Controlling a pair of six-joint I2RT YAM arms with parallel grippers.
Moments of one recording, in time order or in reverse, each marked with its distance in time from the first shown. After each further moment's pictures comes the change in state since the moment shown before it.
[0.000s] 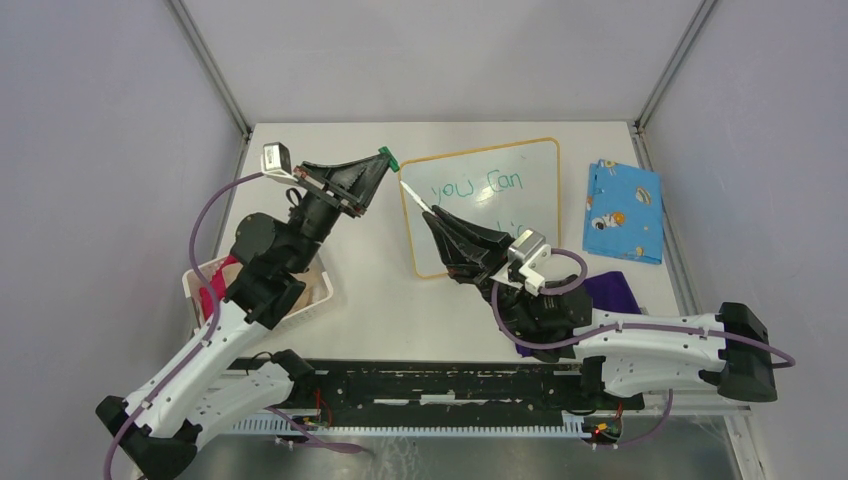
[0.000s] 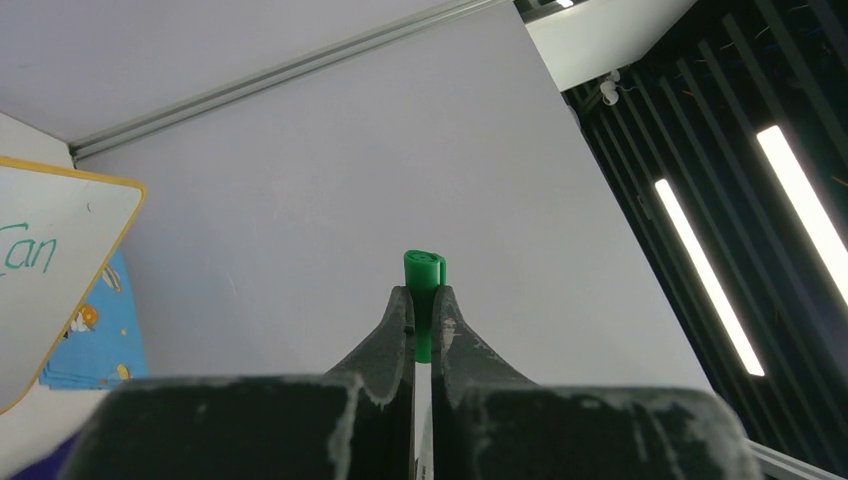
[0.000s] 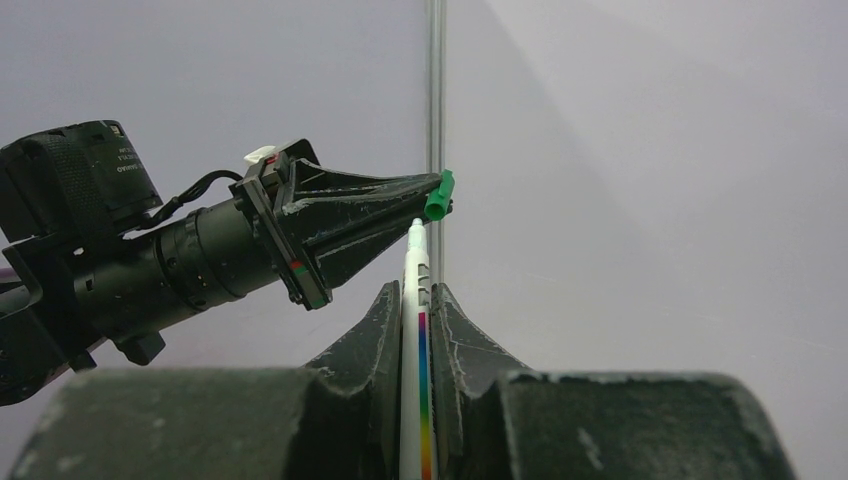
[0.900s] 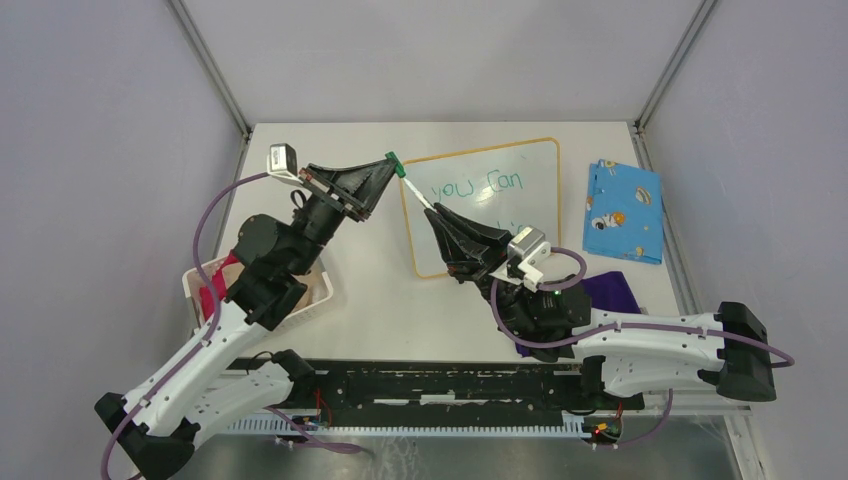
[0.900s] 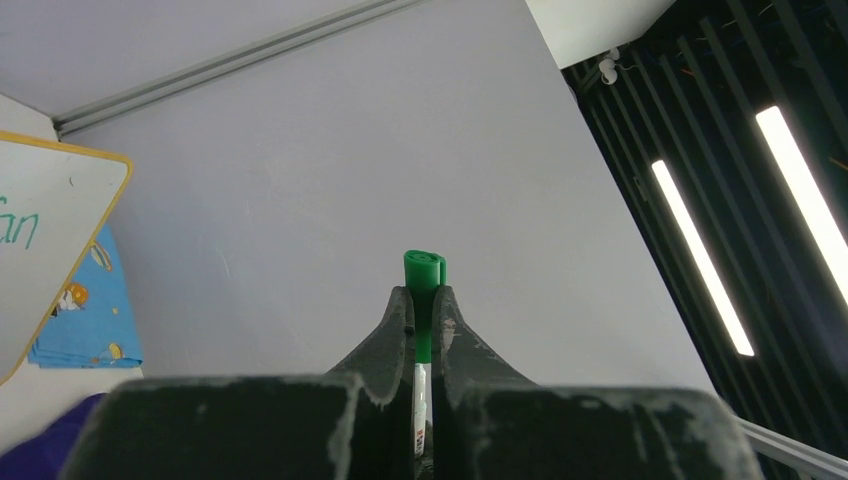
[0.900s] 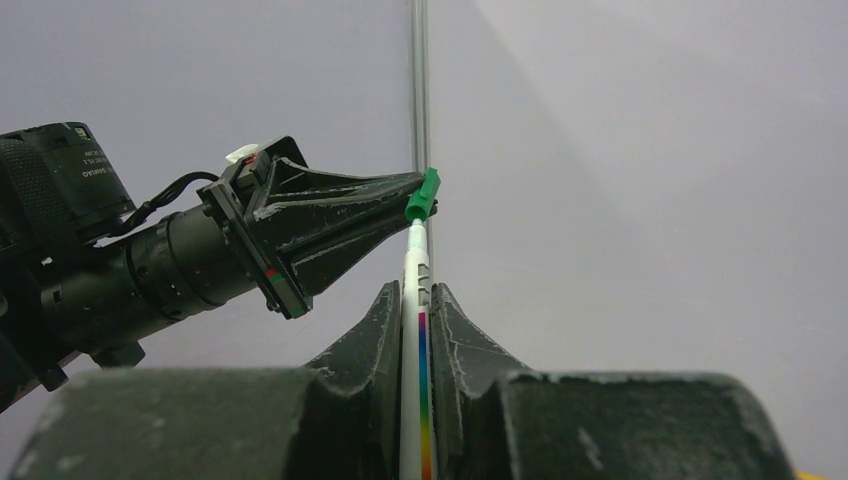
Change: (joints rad) left arm -0.036 0.001 0.000 -0.003 0.013 0.002; right arm 0.000 0.008 0.006 0.001 0.042 0.000
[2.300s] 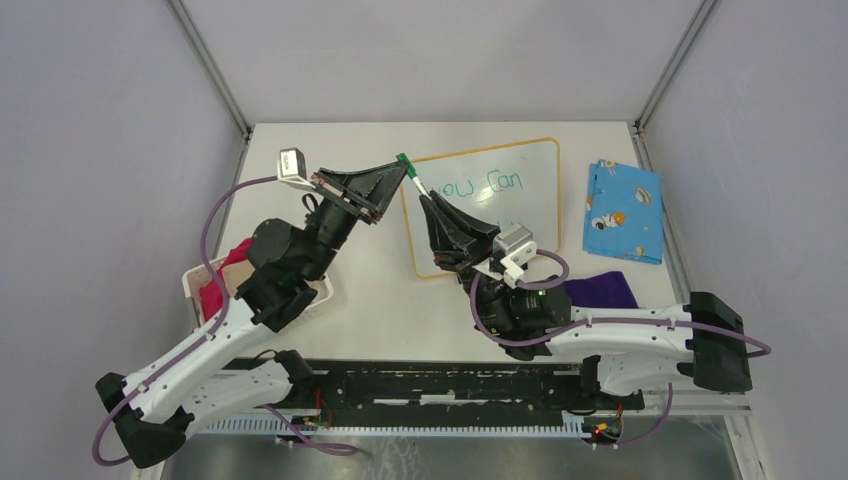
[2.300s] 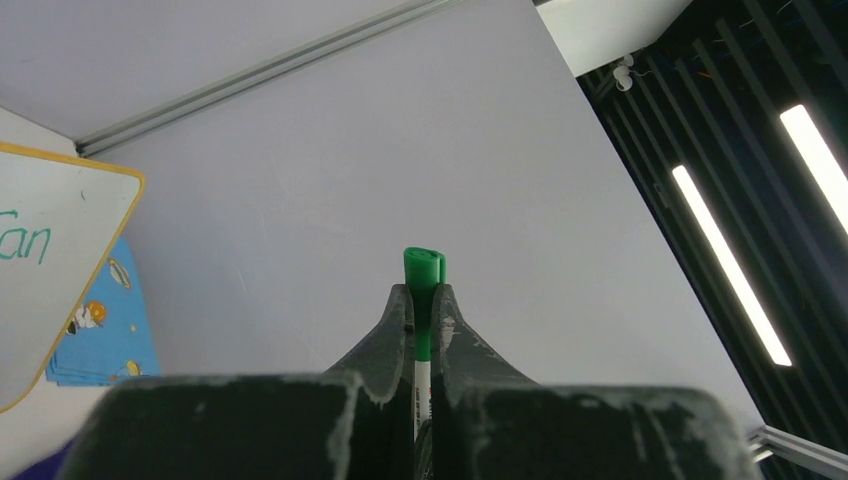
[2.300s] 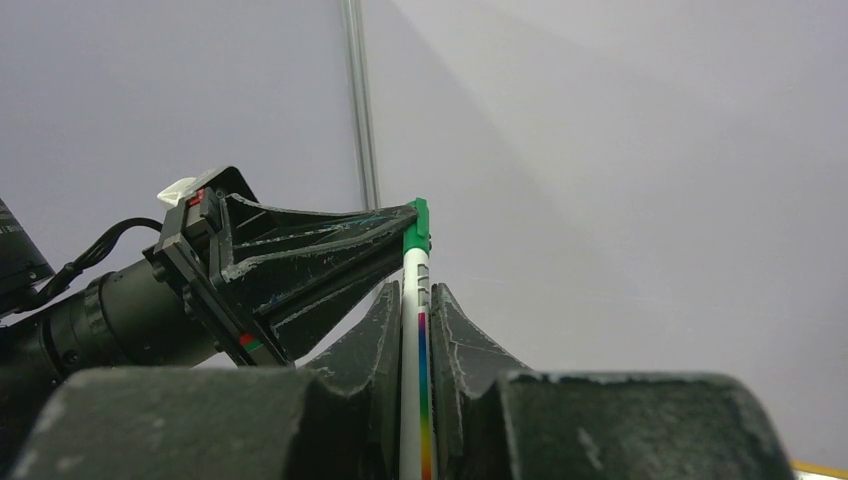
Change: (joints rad) left arm -0.135 0.030 0.000 0.029 -0.153 0.090; right arm 0.013 0.149 0.082 0.181 0.129 -0.114
